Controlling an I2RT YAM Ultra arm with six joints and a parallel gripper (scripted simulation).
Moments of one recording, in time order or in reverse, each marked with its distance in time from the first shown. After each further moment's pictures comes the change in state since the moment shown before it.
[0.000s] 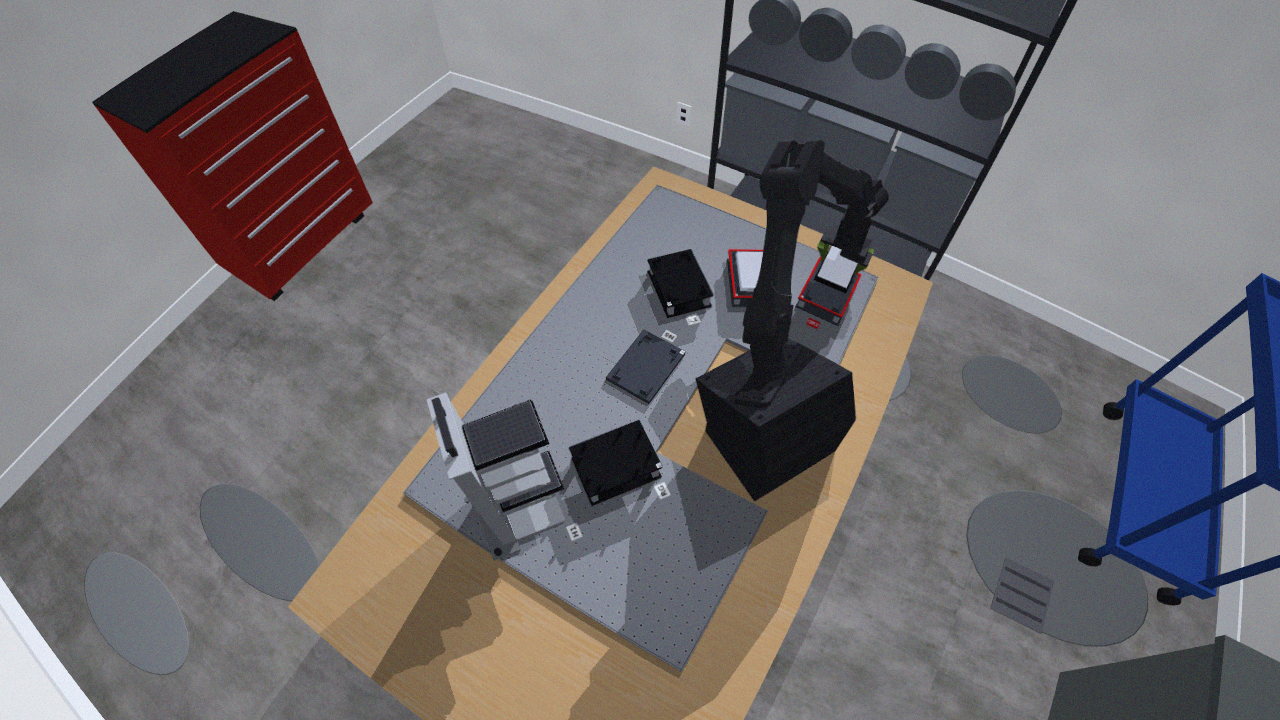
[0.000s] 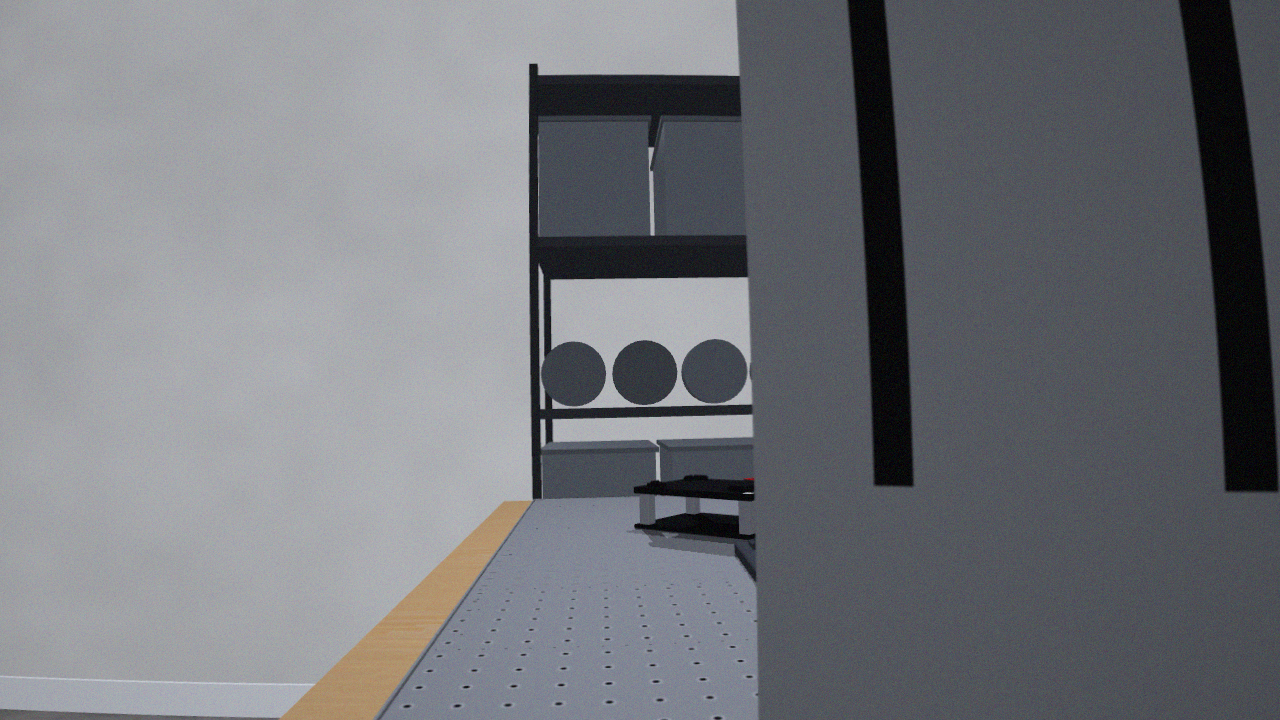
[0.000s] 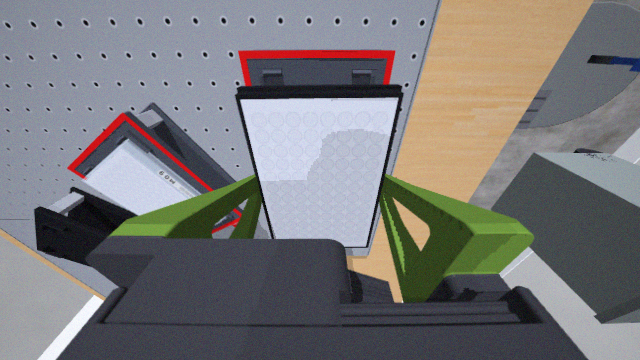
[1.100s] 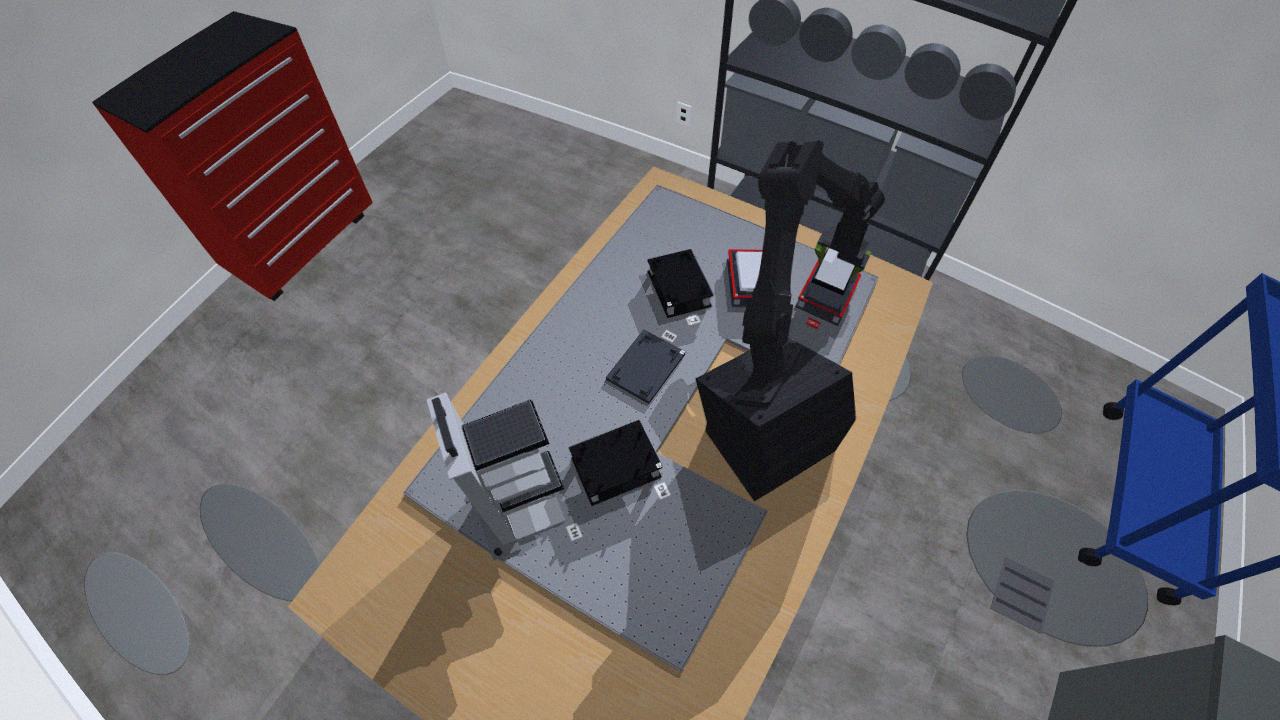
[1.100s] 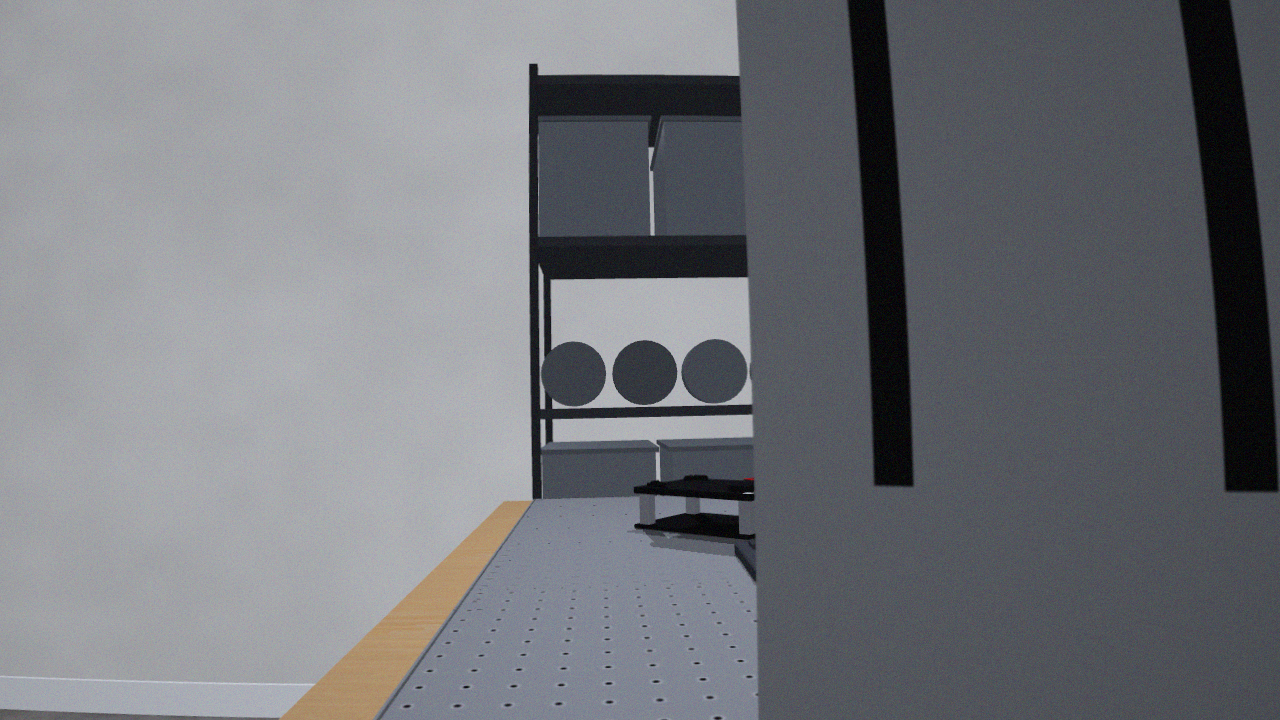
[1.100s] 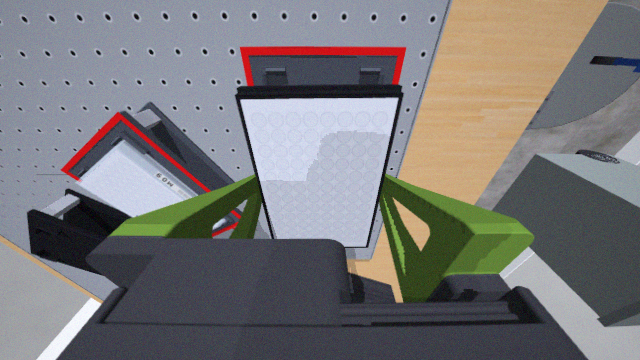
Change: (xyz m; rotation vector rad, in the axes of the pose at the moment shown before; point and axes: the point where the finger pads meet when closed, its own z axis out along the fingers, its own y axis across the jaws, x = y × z) arm 0.002 0.005 0.008 0.000 -0.002 -0.003
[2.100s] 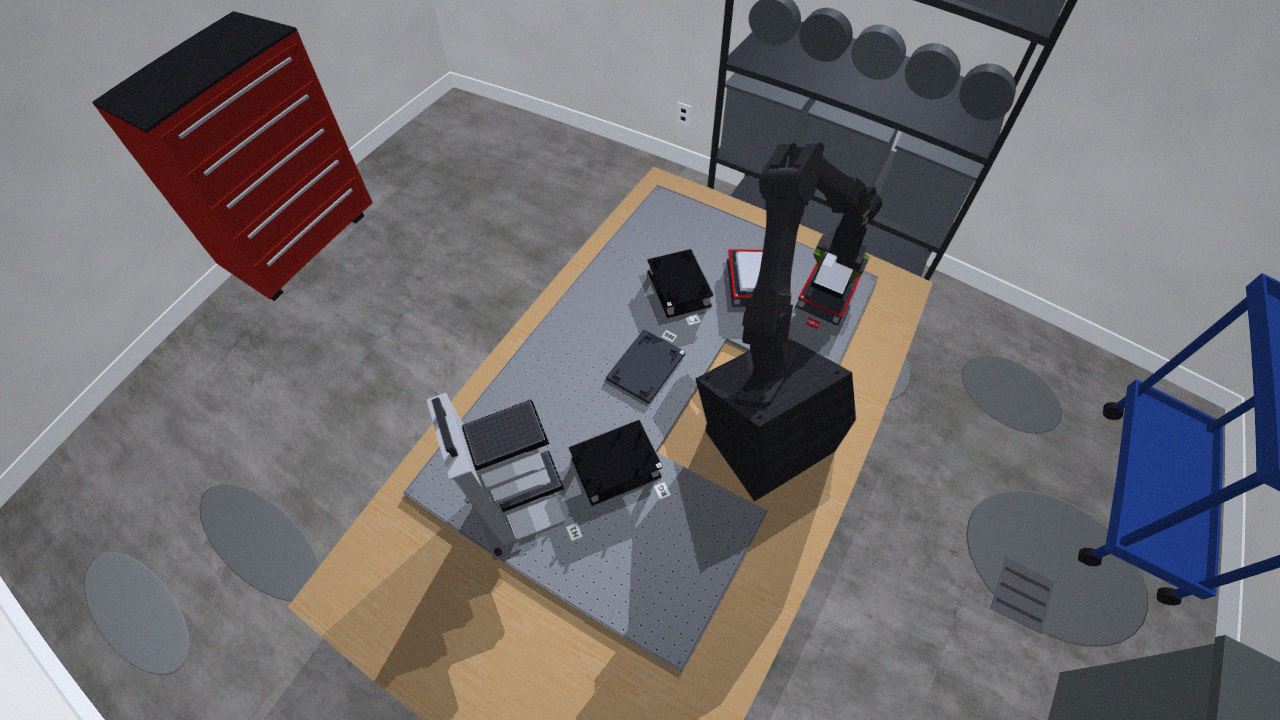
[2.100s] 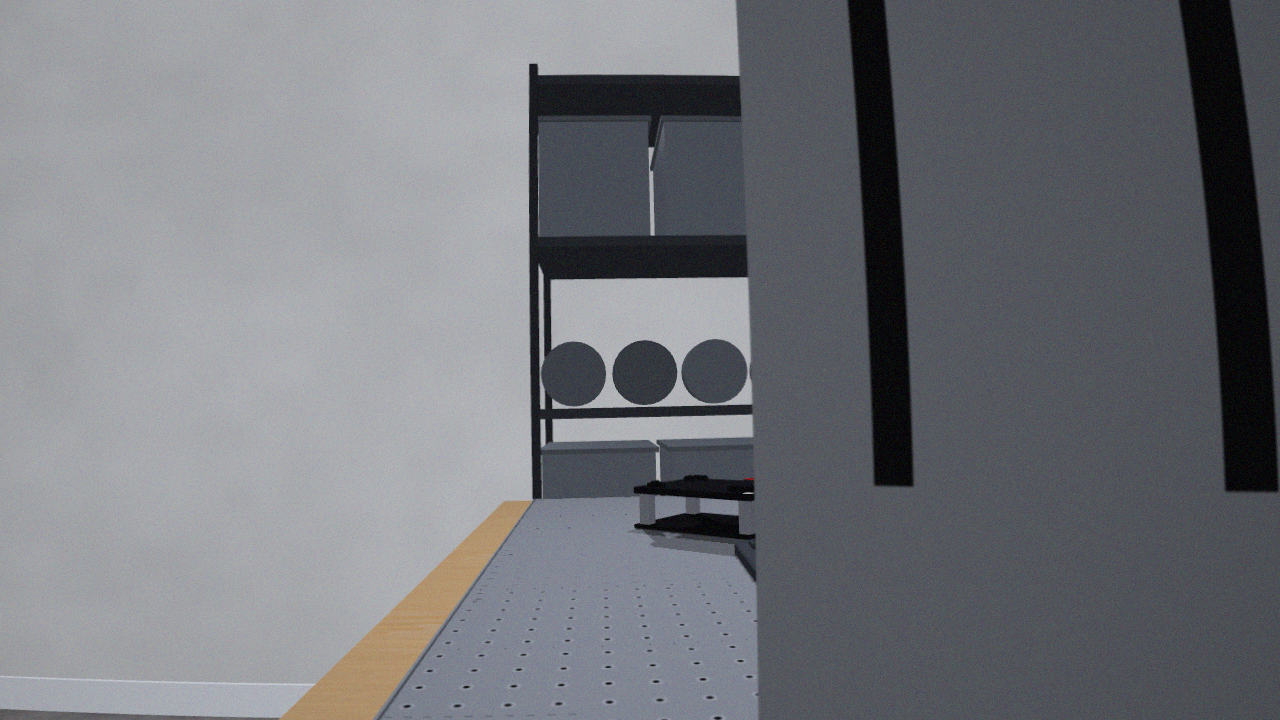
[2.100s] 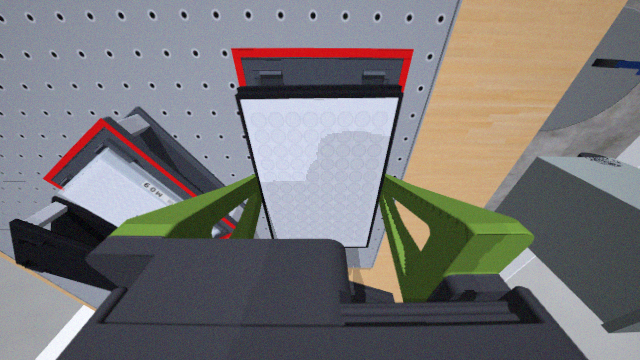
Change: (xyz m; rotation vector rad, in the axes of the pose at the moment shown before) arm -0.001 -0.001 0.016 0.001 -0.007 -0.002
